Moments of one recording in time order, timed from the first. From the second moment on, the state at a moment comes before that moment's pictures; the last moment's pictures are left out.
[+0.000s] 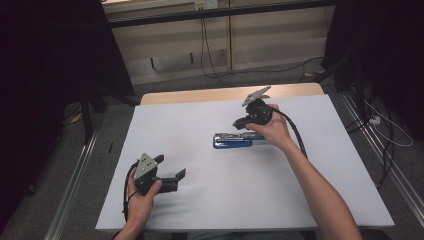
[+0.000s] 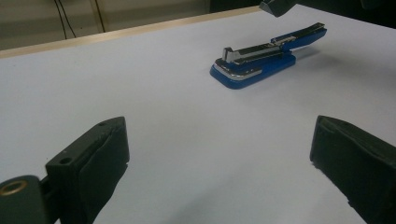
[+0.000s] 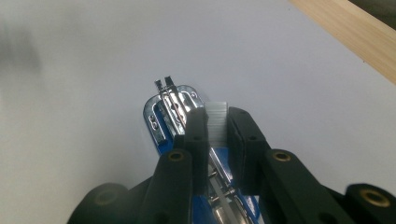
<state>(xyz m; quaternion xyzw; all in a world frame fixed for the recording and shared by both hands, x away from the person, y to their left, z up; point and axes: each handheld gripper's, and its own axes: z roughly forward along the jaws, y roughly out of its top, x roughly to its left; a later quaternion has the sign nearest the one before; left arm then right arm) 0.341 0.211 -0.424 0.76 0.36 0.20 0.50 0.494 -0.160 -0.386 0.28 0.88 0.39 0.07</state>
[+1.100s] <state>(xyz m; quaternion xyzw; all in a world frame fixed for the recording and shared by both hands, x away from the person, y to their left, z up) 0.341 0.211 -0.424 0.76 0.36 0.20 0.50 0.506 -0.133 -0.382 0.24 0.89 0.37 0.08</state>
